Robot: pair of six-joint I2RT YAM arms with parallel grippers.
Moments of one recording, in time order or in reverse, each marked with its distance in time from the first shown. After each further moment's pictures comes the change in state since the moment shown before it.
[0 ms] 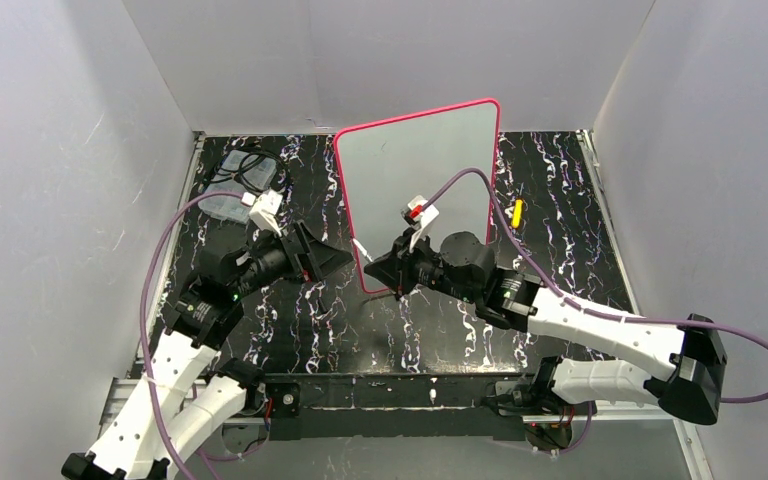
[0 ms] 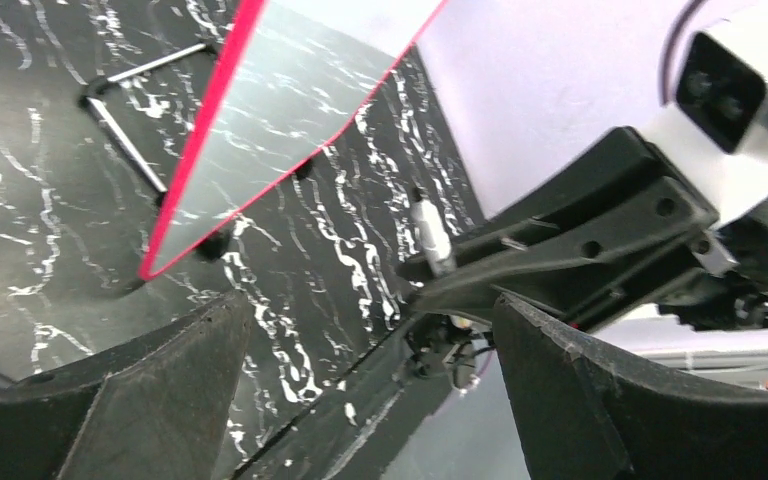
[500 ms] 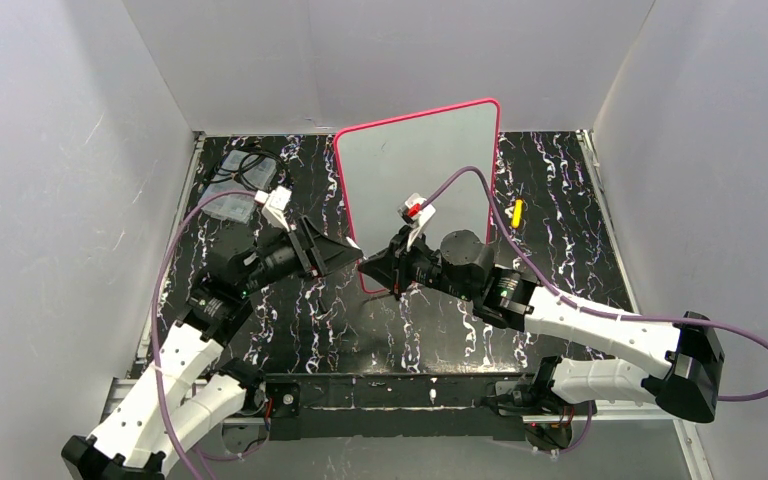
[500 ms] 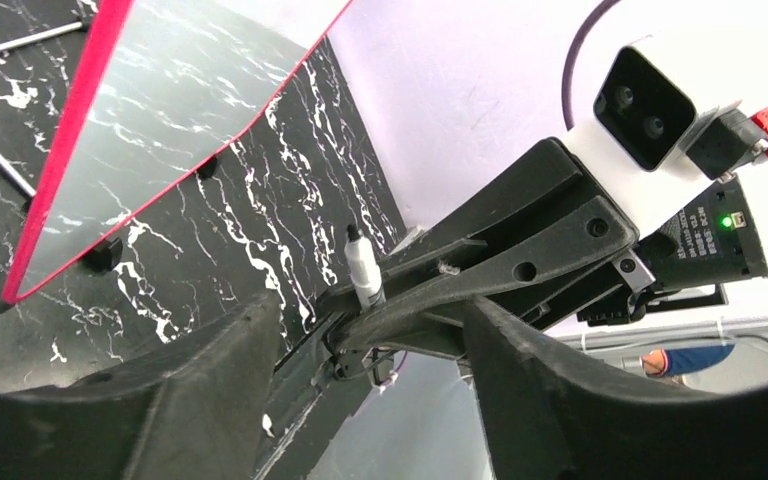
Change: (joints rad) left arm -0.064 0.025 -0.045 0.185 0.073 -0.204; right arm 0.000 0.032 0.011 0.083 -0.043 -0.008
